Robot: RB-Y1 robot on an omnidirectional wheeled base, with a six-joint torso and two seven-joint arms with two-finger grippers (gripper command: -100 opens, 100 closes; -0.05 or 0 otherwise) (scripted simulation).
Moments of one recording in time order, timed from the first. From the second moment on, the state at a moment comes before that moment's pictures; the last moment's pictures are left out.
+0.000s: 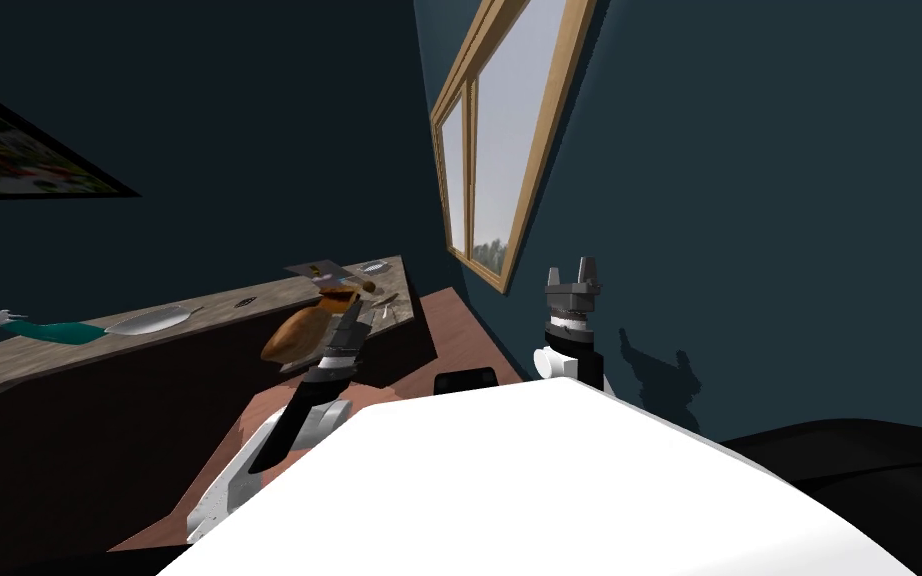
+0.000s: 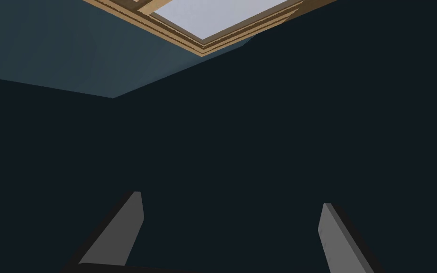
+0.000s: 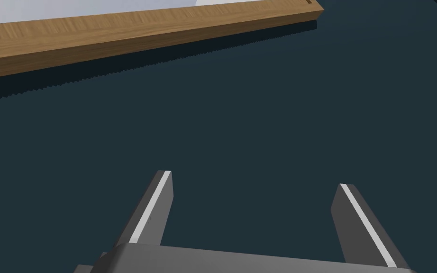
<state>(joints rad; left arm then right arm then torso) 0.67 0.51 0.09 -2.20 0.16 -0.41 -0.02 0.55 0.03 -0.03 -2.33 -0.08 -0.54 0.03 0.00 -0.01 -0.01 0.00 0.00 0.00</state>
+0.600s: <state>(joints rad) 0.60 0.53 0.14 -2.23 0.23 -0.32 0.03 0.55 0.03 -0.03 -2.33 -0.08 -0.54 0.03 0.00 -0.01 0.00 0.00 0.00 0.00</state>
